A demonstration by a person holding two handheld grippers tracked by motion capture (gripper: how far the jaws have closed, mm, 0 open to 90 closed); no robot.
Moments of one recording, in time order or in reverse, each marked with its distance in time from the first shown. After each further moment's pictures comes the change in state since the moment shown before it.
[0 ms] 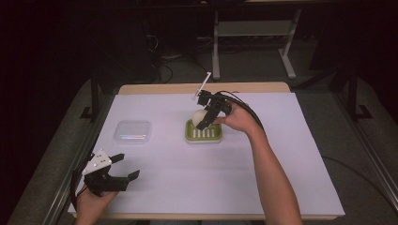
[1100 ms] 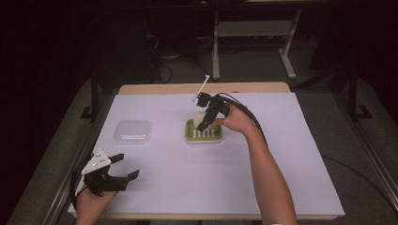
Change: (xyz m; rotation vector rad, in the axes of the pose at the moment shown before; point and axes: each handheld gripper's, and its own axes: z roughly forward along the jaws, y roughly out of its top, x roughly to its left) left arm 0.002 -0.001 0.000 -0.007 -0.003 -0.009; right arm -0.011 -0.003 0.020 0.045 0.009 0.048
